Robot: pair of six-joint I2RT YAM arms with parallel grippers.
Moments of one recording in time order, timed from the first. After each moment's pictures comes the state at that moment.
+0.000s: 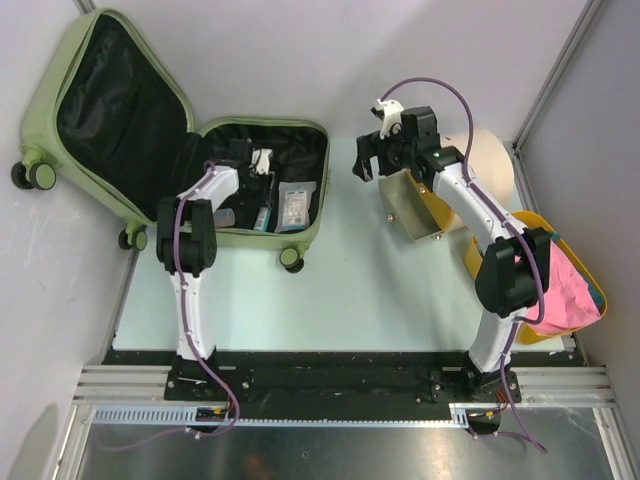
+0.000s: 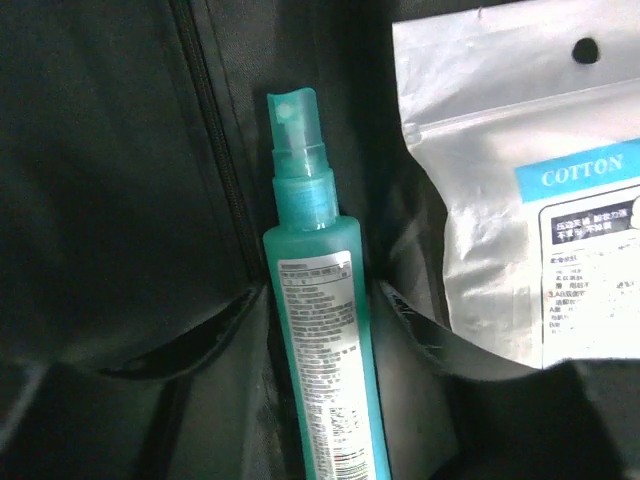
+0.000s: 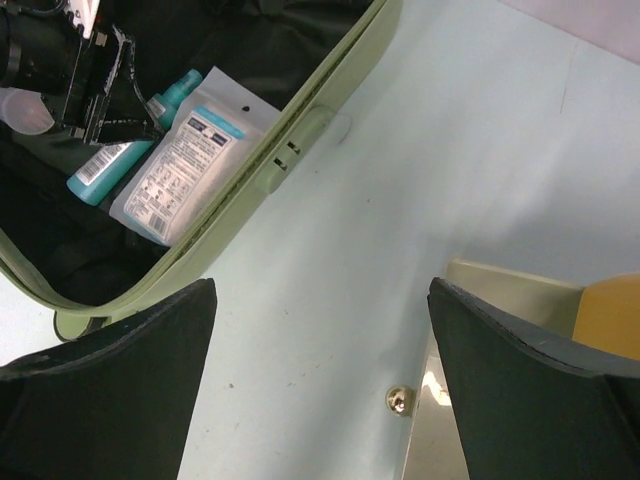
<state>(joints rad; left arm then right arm) -0.13 2.23 1.76 -0.59 0.21 0.03 0.36 1.84 1.72 -0.40 -0.30 -0.01</state>
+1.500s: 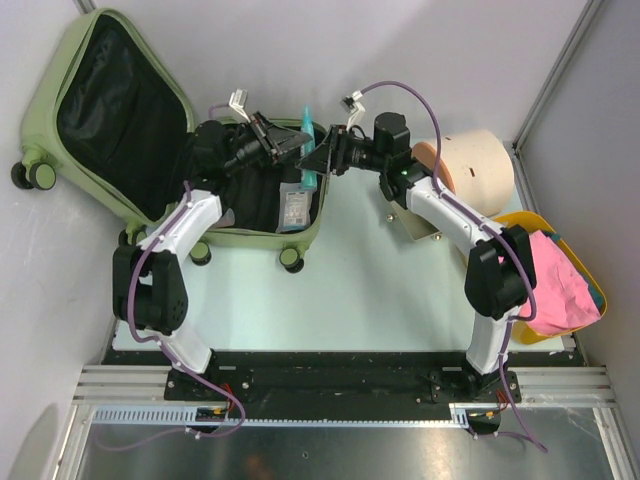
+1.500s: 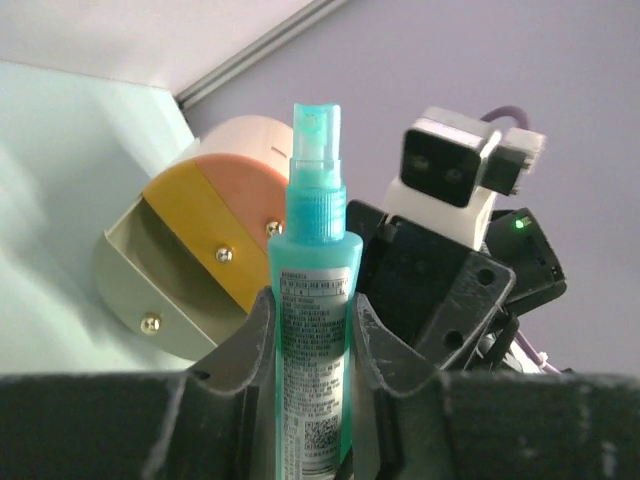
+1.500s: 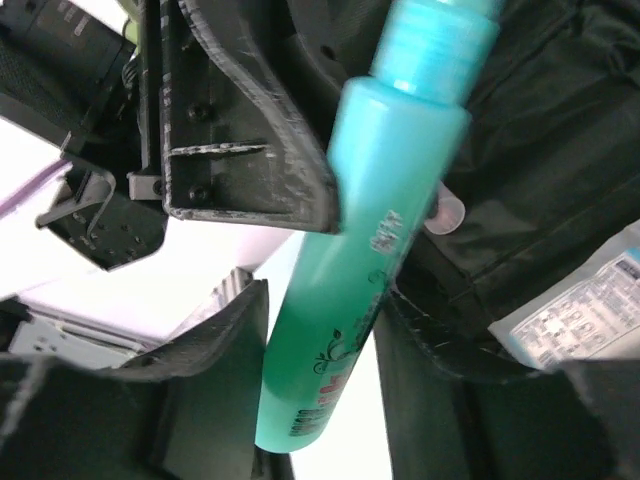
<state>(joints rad) -0.20 1.67 1.34 0.45 0.77 -1.12 0.53 1.87 1.65 0.19 -0.73 0.64</state>
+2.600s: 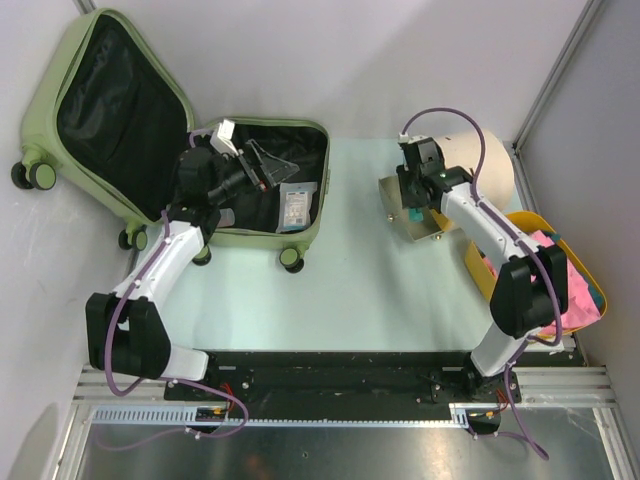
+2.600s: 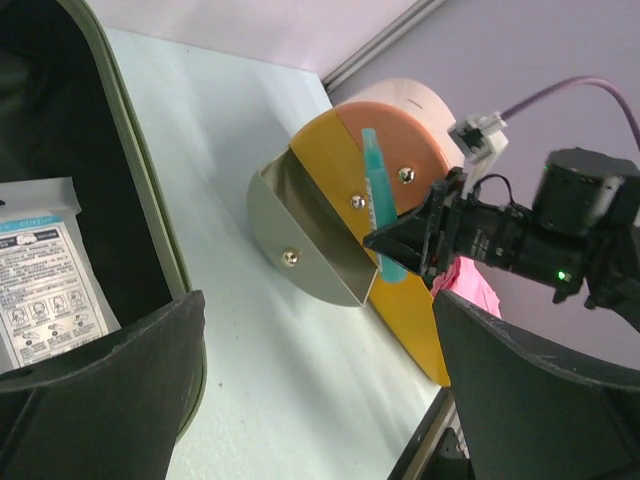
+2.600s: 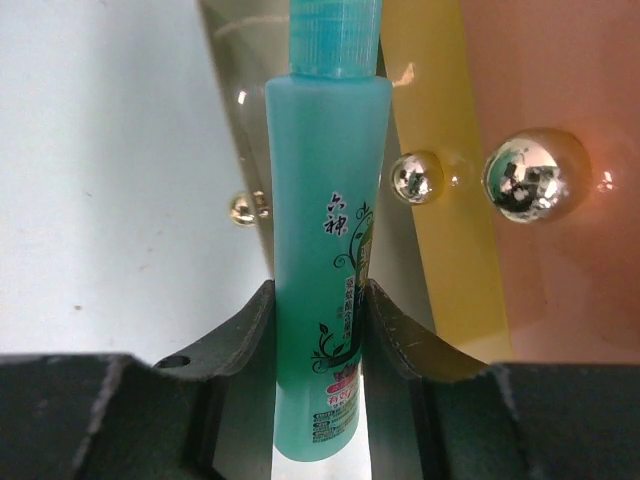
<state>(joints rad) -0.17 1.39 1.09 0.17 0.62 -0.73 0.40 1.67 1.48 -0.62 0.24 0.12</state>
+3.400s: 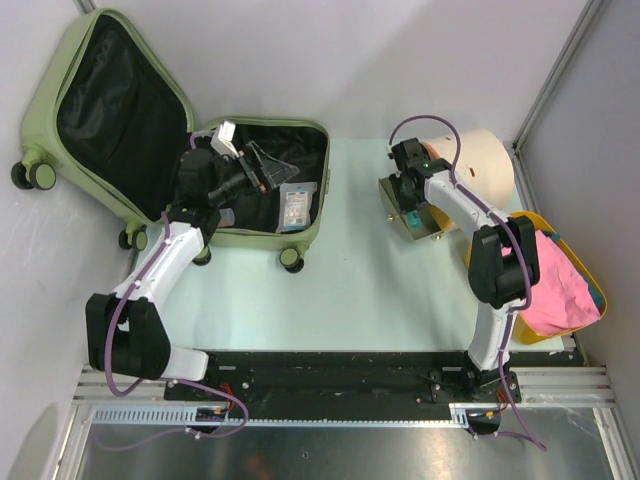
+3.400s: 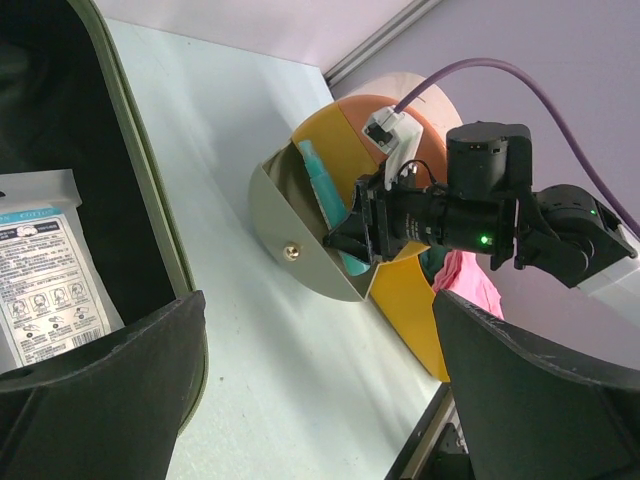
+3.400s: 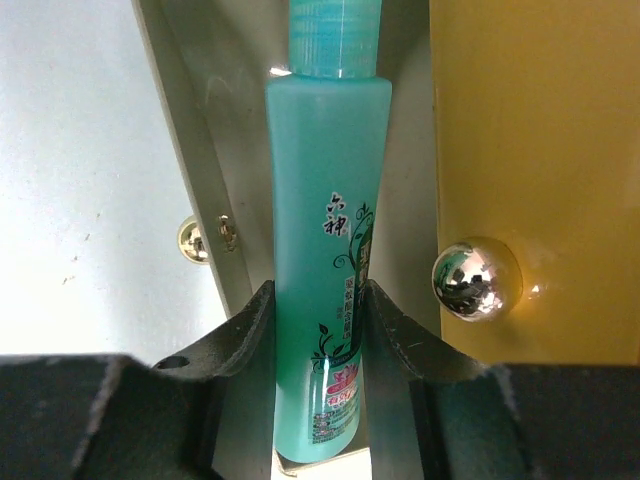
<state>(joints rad) -0.17 1.38 1.08 0.16 0.62 -0.73 0.35 1.92 1.62 -0.73 0.22 0.03</state>
